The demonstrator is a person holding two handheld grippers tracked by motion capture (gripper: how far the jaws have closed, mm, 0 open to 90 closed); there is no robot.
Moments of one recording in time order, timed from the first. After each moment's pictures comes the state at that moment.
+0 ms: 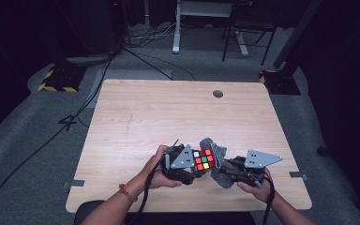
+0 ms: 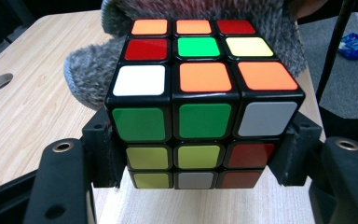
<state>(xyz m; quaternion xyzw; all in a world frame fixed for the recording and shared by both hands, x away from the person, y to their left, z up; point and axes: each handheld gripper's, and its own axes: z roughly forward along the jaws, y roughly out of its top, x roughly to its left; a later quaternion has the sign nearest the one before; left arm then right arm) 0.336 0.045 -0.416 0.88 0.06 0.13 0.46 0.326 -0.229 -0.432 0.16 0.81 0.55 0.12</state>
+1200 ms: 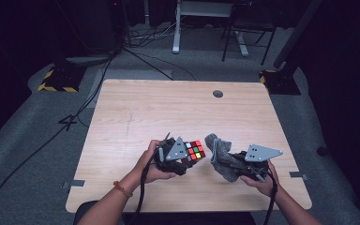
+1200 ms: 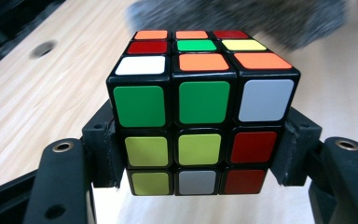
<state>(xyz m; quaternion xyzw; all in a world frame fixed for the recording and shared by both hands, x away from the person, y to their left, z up) 0.362 0.073 -0.424 0.88 0.14 0.17 0.42 0.342 -0.242 -0.428 0.19 0.83 0.49 0.16</state>
